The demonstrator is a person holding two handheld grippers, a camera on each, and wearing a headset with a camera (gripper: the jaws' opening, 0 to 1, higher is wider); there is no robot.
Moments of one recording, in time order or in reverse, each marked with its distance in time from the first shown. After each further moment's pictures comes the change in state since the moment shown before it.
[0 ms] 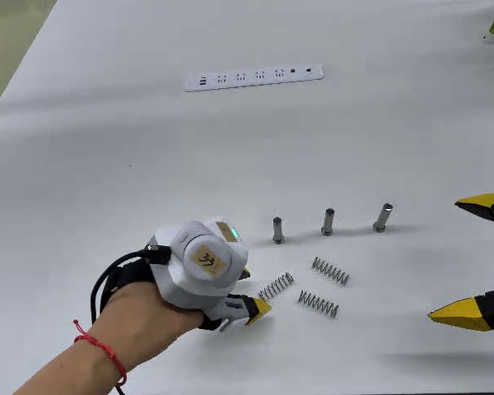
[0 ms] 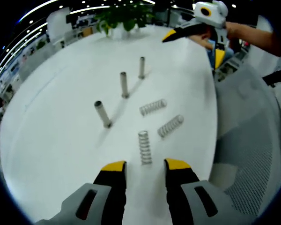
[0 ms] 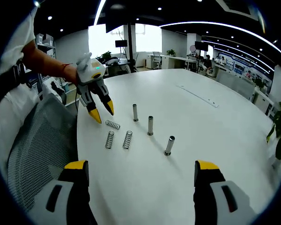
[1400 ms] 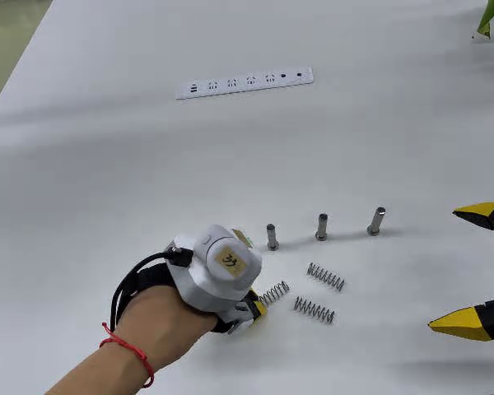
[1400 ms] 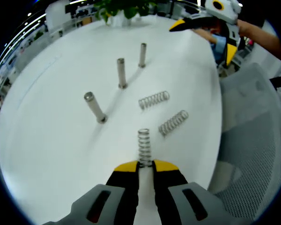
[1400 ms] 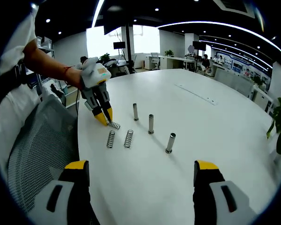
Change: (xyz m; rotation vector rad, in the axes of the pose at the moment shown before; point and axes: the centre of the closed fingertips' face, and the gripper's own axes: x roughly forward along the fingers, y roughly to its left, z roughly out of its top) left arm 0.016 -0.002 -0.008 -0.036 0.098 -0.019; right arm -0.002 0.003 -0.004 0.024 -0.014 -0.004
